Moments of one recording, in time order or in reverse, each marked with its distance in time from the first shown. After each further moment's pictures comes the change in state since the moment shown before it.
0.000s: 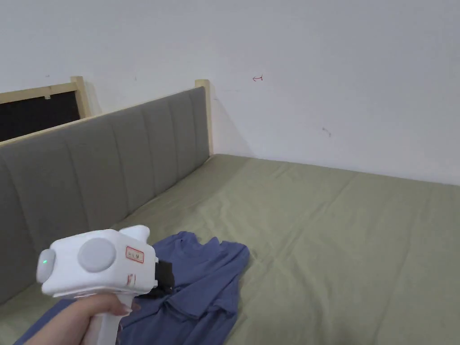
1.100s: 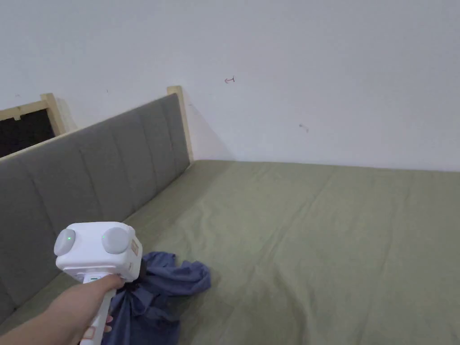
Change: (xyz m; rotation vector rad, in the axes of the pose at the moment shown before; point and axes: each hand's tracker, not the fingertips) left arm 0.044 0.070 -0.019 0.052 0.420 -0.171; right arm 0.057 -0.011 -0.011 -0.185 0.010 -0.095
